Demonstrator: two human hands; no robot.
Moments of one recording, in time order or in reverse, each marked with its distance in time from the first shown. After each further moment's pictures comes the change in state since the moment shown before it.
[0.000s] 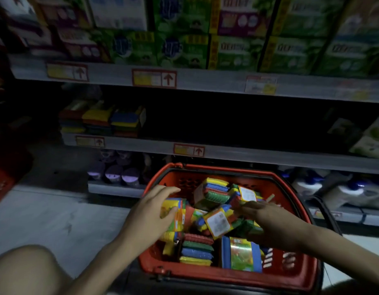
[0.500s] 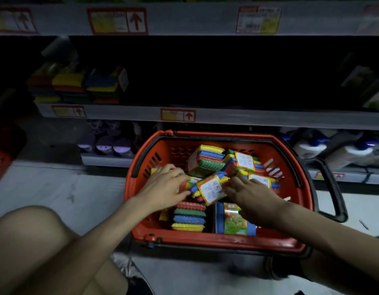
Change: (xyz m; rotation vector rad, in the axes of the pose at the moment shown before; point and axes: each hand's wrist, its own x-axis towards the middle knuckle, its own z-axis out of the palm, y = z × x) left_hand 0.043 -0.033 0.089 0.483 -0.432 0.190; right_hand 0.026 0.005 0.067 -0.242 -0.032 -0.044
